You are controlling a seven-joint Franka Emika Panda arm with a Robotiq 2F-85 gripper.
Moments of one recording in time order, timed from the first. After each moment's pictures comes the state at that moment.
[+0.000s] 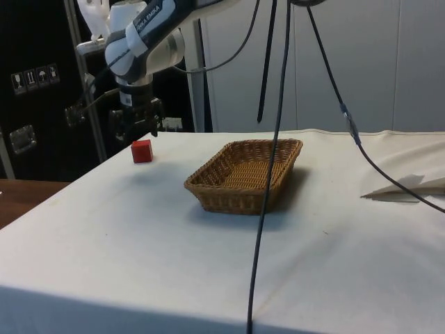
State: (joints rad) arm 0.11 1.03 -0.47 -1.16 0.36 2.34 0.17
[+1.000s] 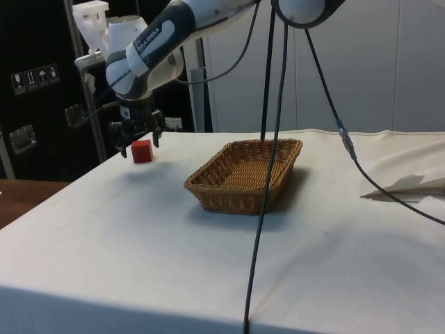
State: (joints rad) arm 0.11 1.12 -0.50 -1.09 0.36 2.36 0.34
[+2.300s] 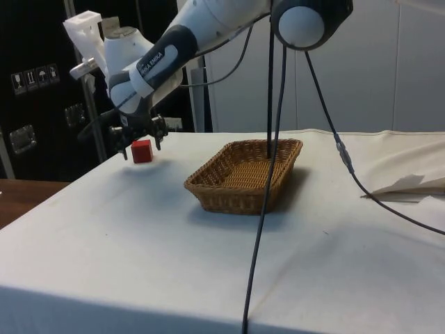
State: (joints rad) arm 0.13 1.22 -0.57 -1.01 0.30 2.39 0.59
